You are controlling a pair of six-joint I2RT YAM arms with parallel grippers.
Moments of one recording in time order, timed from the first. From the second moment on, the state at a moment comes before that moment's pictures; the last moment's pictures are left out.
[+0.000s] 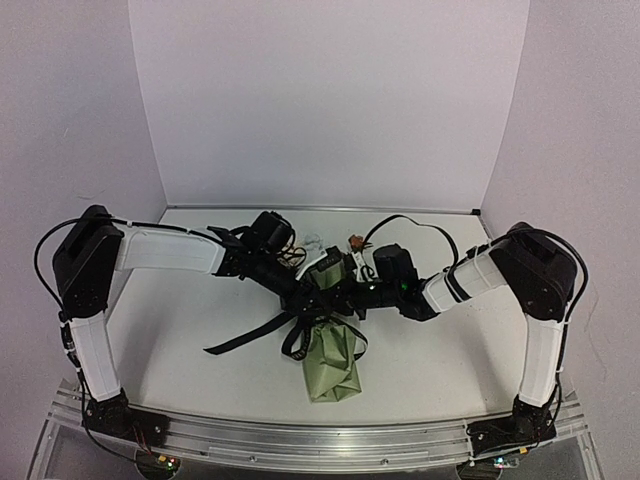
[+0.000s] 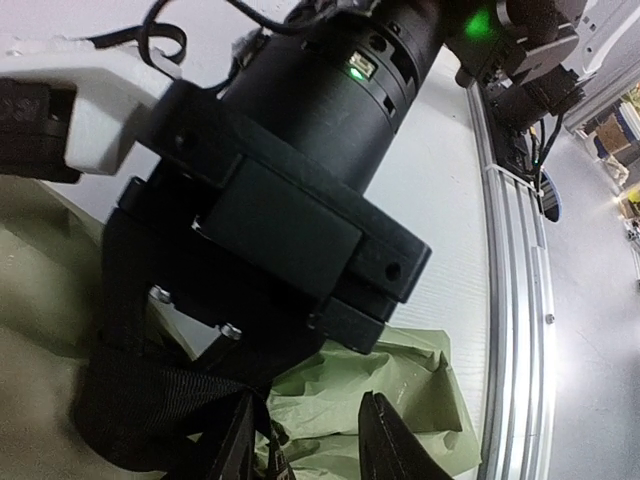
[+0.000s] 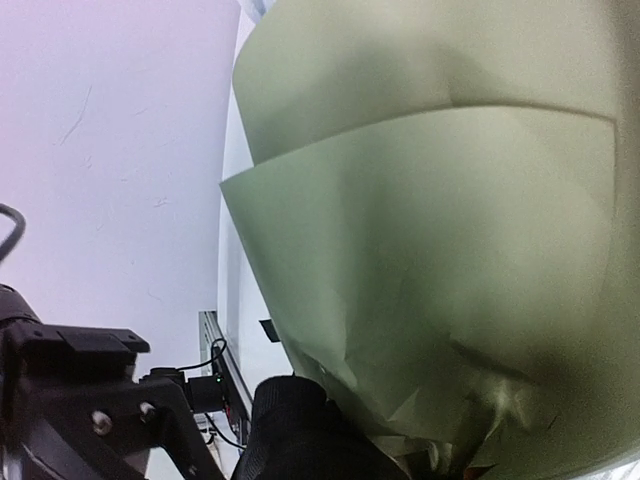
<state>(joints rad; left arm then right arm) -0.83 1.88 1.28 -0.23 0.69 0.16 0.74 2.00 0.98 0.57 -0.56 1.09</state>
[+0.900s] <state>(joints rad) -0.82 1.81 1.27 -0.23 0.63 0.12 0.75 2.01 1.00 0.57 -0.61 1.11</state>
